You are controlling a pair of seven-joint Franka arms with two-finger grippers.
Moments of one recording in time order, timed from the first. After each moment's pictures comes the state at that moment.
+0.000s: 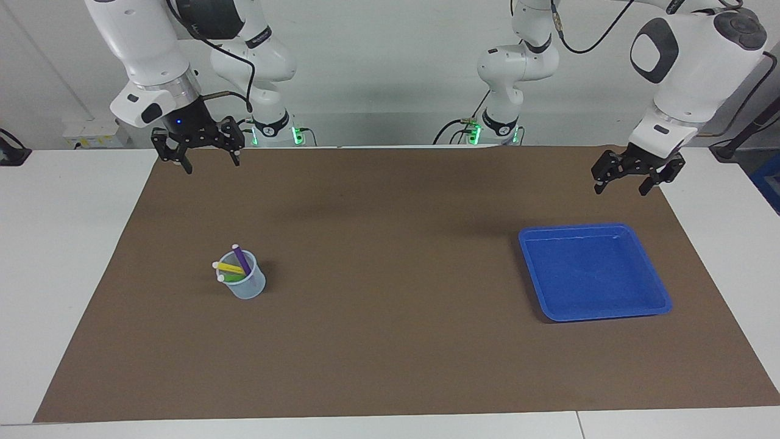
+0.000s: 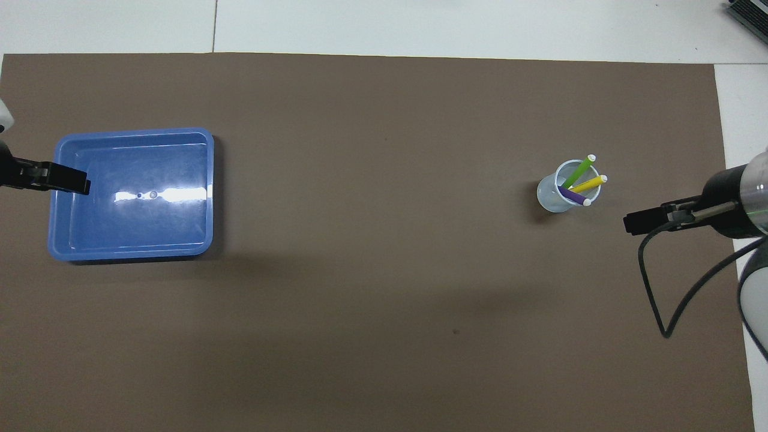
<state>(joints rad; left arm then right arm) 0.05 0.01 -0.03 -1.69 0.02 1.75 0.17 -0.08 -0.13 0.12 -1.78 0.04 1.67 -0.14</state>
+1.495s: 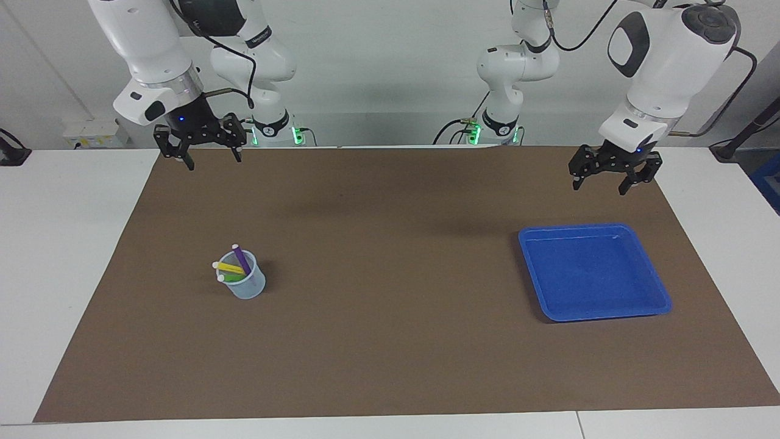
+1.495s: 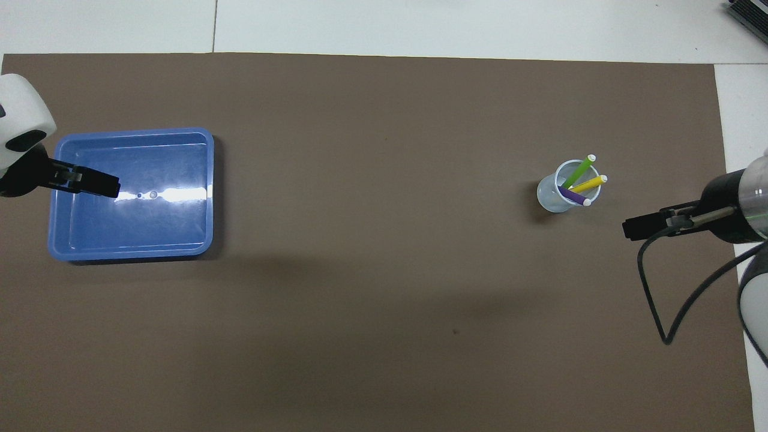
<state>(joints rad) 0.00 0.00 -0.06 -1.69 0.02 1.74 0.18 -0.08 -0.13 0.13 -1.78 0.04 1.65 -0.14</state>
